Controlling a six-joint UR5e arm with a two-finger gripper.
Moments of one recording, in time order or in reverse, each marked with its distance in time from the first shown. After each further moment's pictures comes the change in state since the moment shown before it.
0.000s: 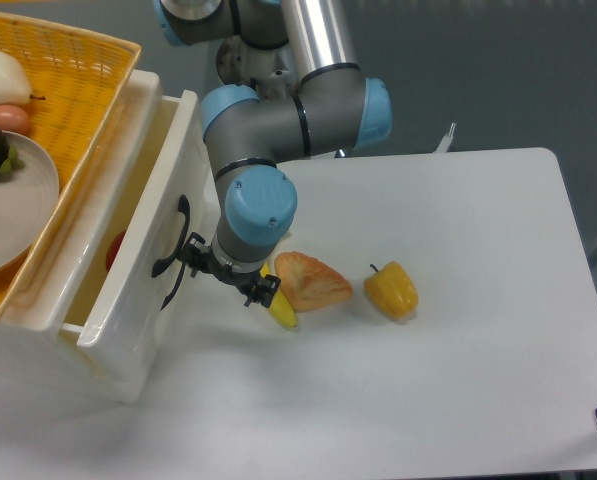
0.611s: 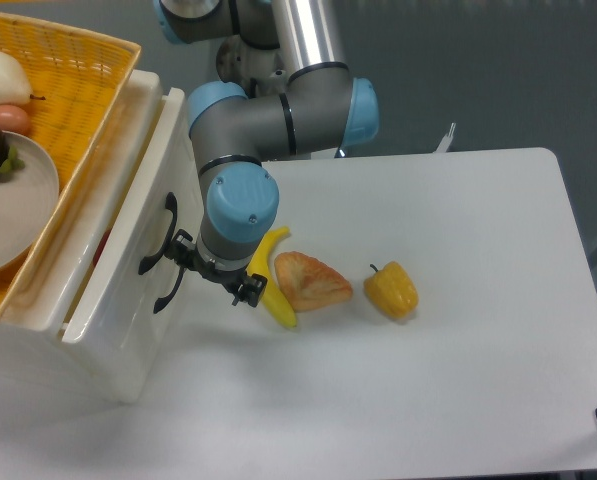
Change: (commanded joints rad) arm -0.028 0.002 0.002 0.002 0.003 0.002
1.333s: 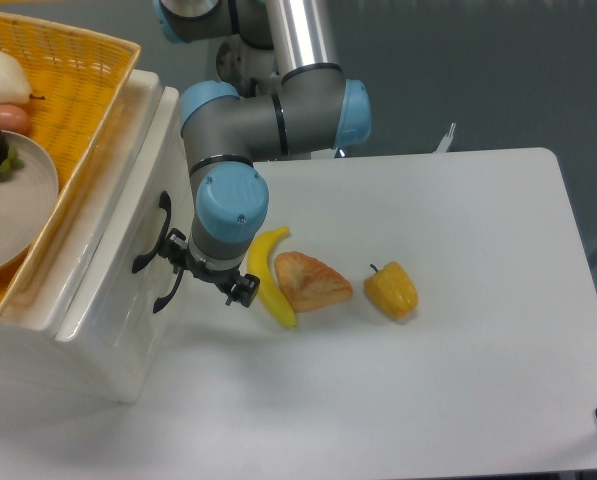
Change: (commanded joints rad) arm 0.000 0.000 0.003 -0.002 0.003 0.008
